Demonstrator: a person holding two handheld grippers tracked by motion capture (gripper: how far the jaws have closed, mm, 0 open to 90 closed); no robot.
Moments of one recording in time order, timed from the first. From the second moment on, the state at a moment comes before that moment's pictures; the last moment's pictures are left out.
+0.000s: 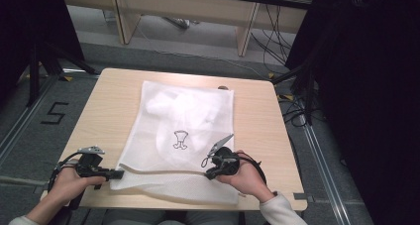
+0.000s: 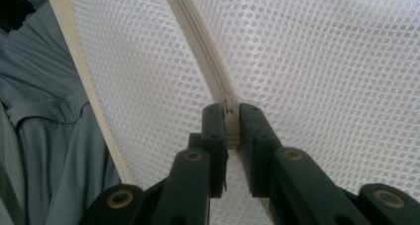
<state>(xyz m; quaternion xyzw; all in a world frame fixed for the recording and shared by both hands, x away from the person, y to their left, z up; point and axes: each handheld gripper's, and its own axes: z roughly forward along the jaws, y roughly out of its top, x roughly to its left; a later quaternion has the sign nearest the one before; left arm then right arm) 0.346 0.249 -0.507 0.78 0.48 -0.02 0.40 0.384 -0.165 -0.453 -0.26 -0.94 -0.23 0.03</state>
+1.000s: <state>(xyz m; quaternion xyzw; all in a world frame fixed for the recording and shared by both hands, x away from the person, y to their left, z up) 0.346 0.250 -0.506 0.79 0.48 -0.03 0.39 0.381 -0.173 -0.454 -0.26 -0.94 -0.23 0.02</state>
